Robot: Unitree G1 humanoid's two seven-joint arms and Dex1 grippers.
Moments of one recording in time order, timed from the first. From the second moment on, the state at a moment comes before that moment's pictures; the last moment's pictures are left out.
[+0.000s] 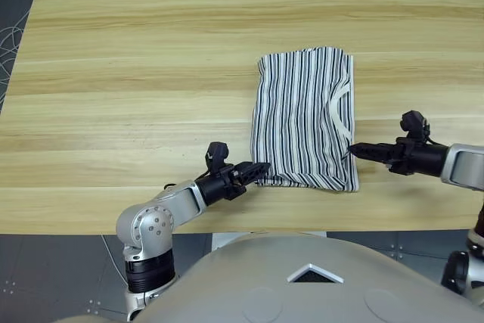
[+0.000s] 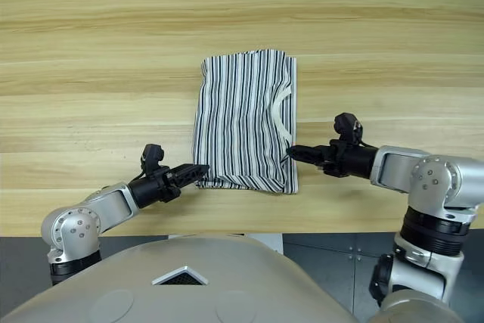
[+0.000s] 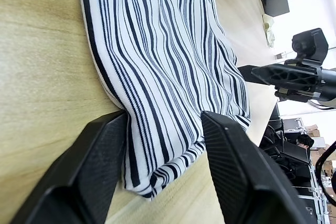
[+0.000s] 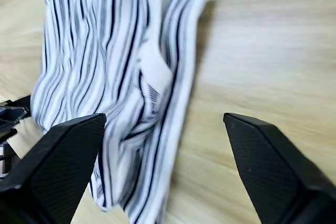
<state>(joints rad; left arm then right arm) 0.38 0.12 0.11 -0.52 -0.77 1.25 -0.37 0.03 -0.57 -0.31 -0.31 0.79 1.57 0.49</state>
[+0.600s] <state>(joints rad) 0.39 0.11 0.11 -0.54 -0.80 1.25 -0.31 0.12 -0.47 -0.28 -0.49 0.96 1.55 0.17</state>
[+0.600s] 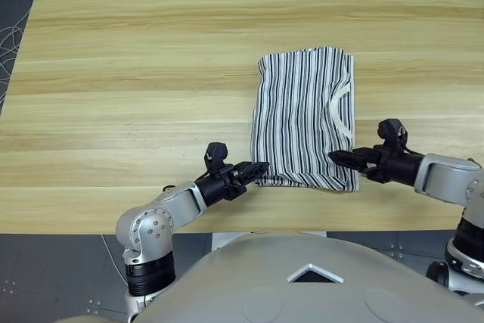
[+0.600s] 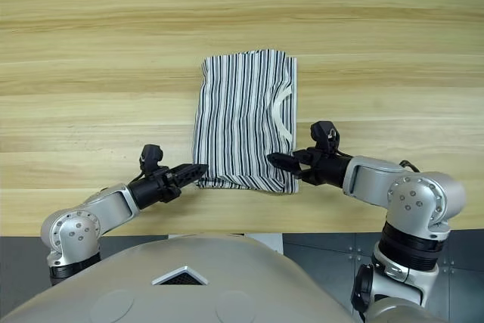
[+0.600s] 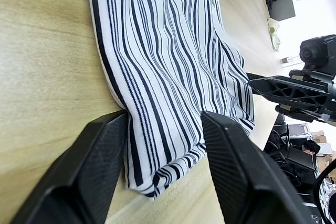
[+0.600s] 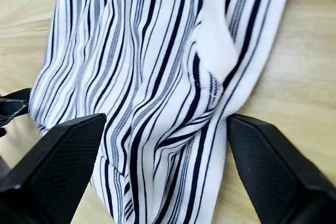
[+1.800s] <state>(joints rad) 0.46 0.18 0.13 -0.56 -0.89 1.20 -0.30 0.20 -0.23 -0.33 -0.36 1.44 1.54 -0.19</state>
